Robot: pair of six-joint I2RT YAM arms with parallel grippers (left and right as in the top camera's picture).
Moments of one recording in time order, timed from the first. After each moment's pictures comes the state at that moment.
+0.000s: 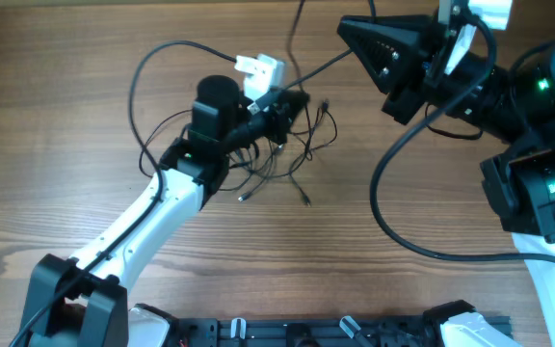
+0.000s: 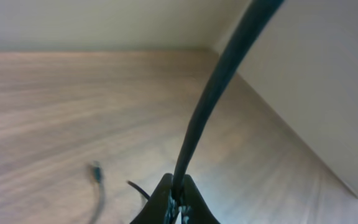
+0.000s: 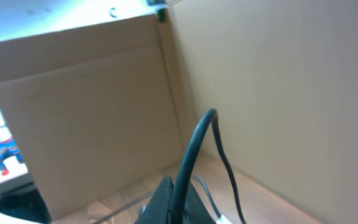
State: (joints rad) left arm -0.41 1.52 0.95 0.25 0.49 -0.35; right arm 0.29 1.21 1.51 -0.17 -0.75 0.31
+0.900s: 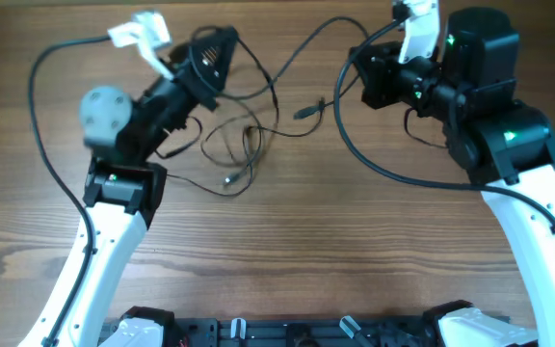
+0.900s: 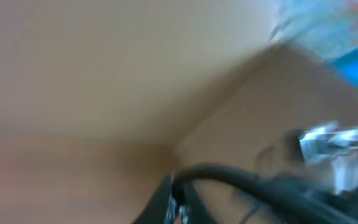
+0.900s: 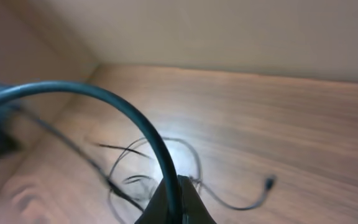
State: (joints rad) left arm -0.19 1.23 0.95 0.33 0.56 -0.77; right arm 0.29 1.37 1.50 -0.62 -0.41 0.23
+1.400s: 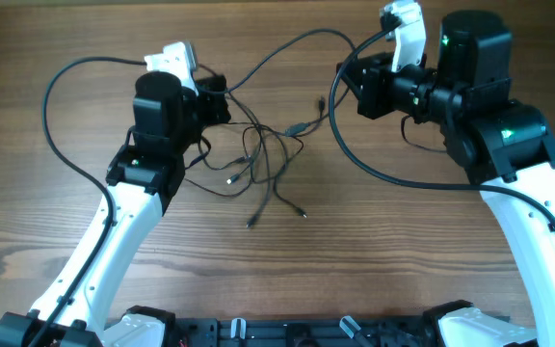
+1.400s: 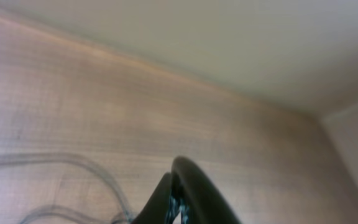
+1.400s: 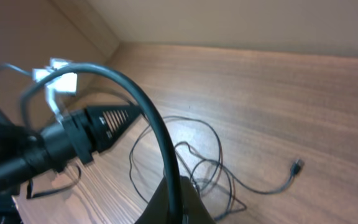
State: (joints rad) left arm -0.23 1.35 0.94 0.03 0.15 -0.50; right arm 0.29 1.37 1.50 -0.69 -0.50 0.22
